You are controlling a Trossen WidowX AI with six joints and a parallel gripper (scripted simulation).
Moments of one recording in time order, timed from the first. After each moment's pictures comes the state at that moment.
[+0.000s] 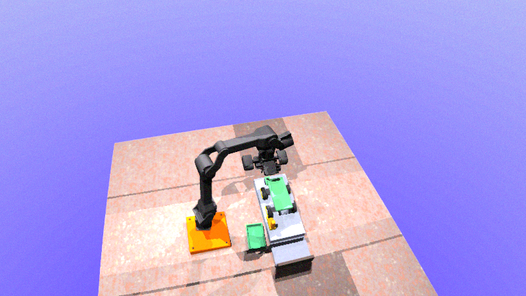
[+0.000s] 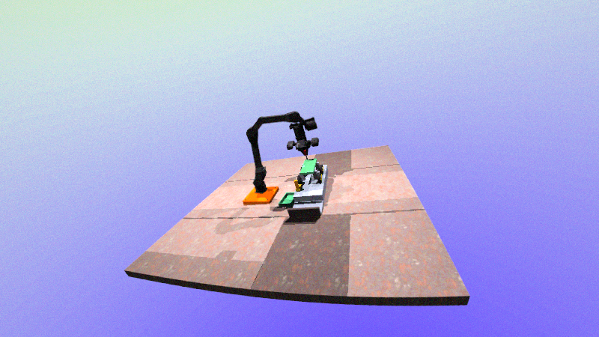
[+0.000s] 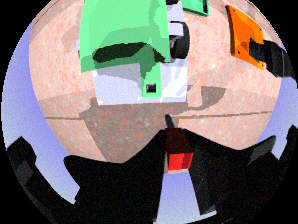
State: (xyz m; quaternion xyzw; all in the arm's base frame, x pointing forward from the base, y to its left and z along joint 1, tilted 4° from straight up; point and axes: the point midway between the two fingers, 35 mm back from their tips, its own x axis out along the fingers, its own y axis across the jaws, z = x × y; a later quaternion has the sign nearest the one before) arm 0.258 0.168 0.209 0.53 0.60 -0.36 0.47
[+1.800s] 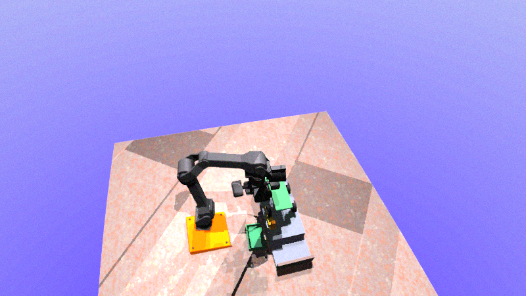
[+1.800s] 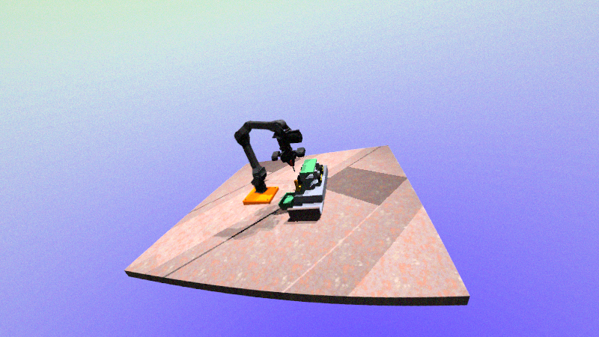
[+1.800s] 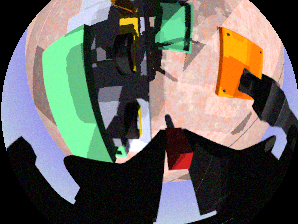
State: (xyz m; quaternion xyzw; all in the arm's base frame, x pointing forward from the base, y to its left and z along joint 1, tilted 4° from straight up) arm 0.217 0.052 0.183 0.53 0.59 -0.36 0.48
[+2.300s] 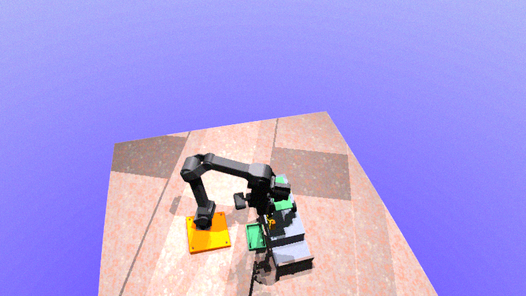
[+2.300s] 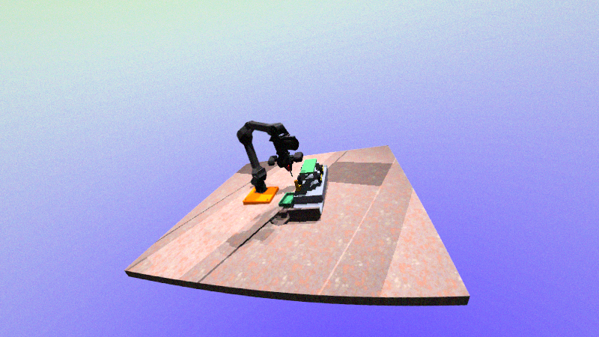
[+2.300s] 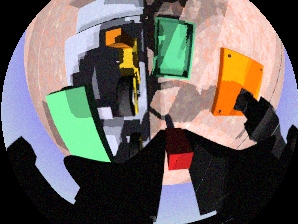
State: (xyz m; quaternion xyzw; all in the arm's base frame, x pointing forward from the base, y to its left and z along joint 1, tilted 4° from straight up) arm 0.225 -0.001 0.177 0.53 0.59 -0.36 0.48
